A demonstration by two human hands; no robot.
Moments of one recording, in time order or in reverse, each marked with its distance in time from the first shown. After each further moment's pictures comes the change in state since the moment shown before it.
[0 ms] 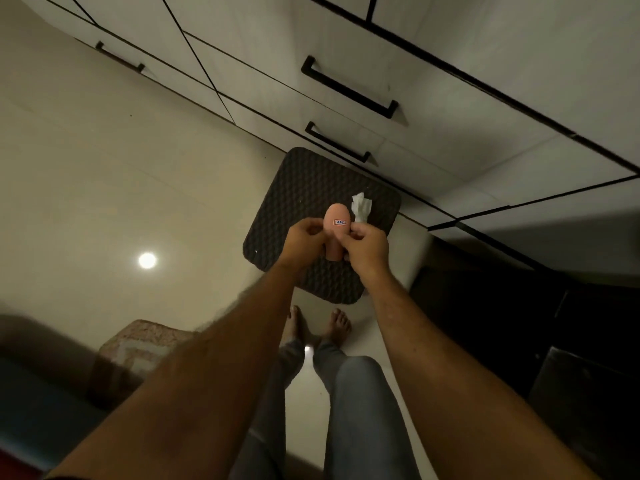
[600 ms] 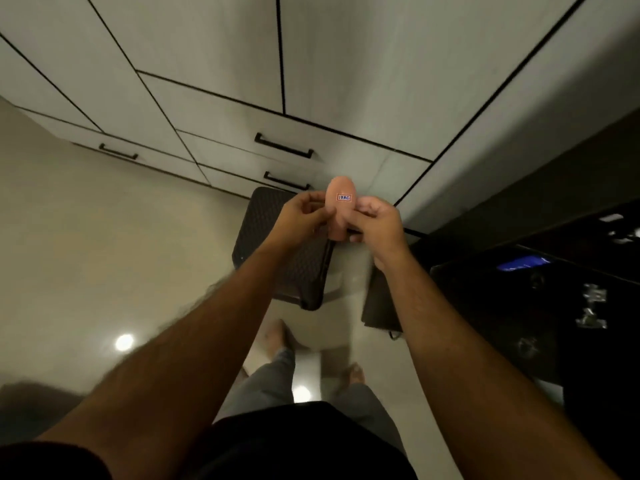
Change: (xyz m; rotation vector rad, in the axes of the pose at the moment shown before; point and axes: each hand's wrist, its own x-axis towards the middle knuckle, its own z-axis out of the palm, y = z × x) left_hand -0.272 0.147 0.005 -0.085 -0.296 0.370; right_hand -0.252 -0.126 -0.178 0.420 0.108 -0.194
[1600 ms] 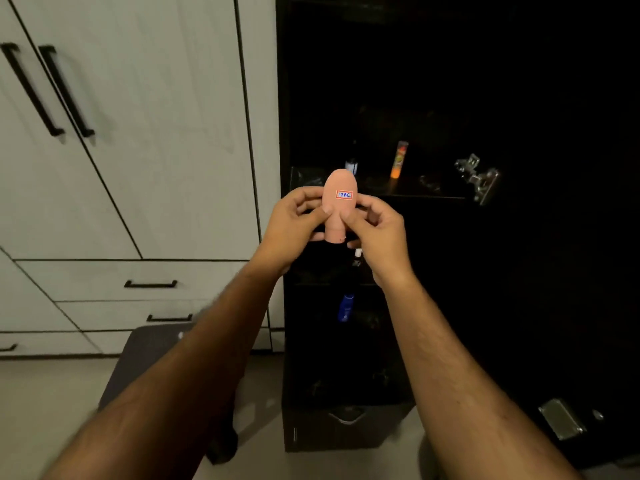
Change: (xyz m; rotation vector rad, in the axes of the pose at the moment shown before) left_hand -0.185 0.132 0.362 0.108 -0.297 0.690; right_hand -0.232 -0.103 -0.350 0.118 0.374 -0.678
